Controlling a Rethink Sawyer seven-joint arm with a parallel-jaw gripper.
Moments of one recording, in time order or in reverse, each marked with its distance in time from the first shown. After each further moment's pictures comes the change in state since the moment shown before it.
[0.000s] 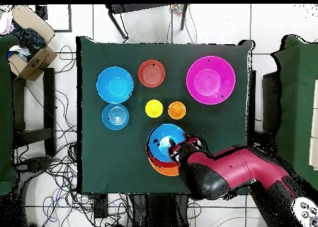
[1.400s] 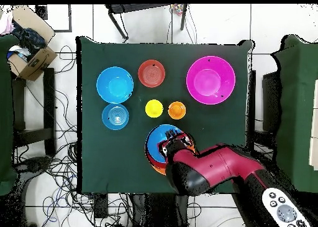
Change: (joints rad) arm 0.243 0.001 -0.300 -0.045 -0.064 -0.211 0.042
